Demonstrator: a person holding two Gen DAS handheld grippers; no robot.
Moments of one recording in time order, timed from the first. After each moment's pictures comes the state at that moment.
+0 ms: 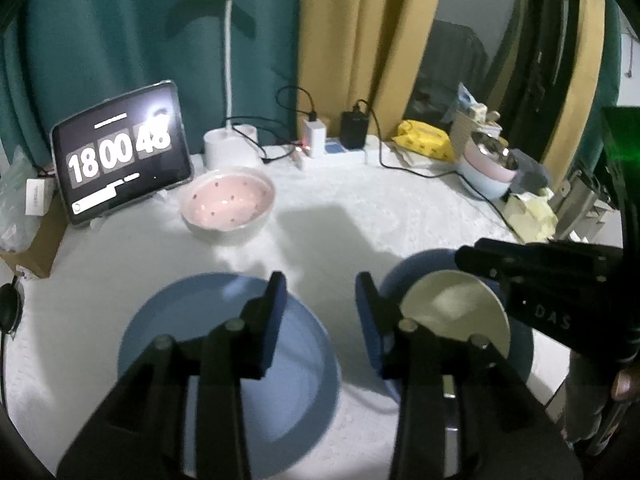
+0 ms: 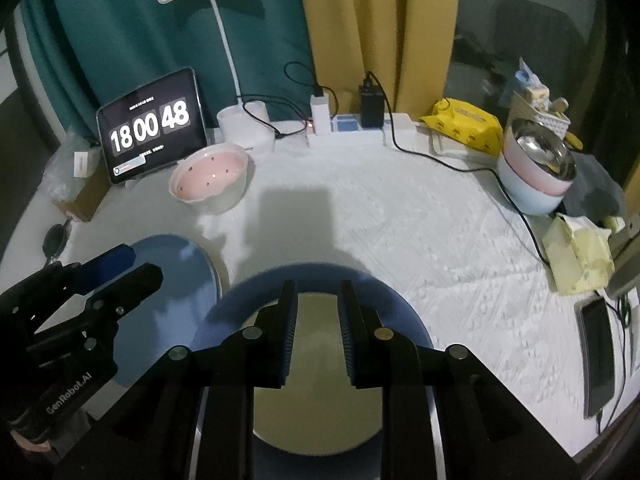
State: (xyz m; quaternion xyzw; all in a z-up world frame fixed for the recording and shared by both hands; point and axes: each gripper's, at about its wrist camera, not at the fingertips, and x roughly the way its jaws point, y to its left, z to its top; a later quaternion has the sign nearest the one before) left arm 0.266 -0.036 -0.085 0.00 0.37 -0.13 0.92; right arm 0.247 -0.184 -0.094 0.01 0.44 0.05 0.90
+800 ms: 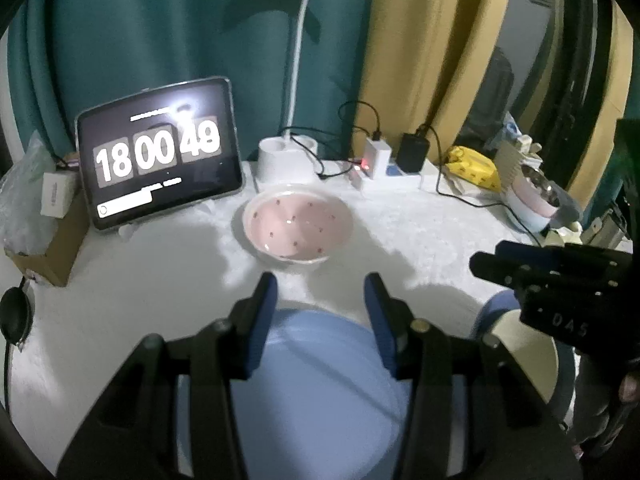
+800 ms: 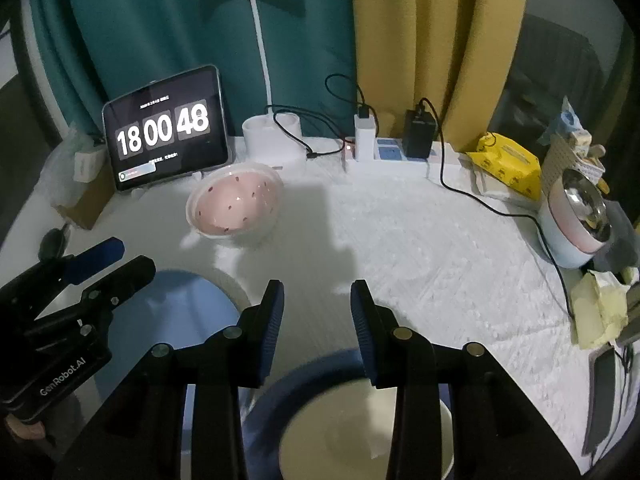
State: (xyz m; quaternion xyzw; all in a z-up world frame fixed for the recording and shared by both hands) left arm 0.314 0.030 -0.090 -0.03 0.37 -0.09 0.93; right arm 0.307 -0.129 -0.090 -0.02 0.43 0.07 0.90
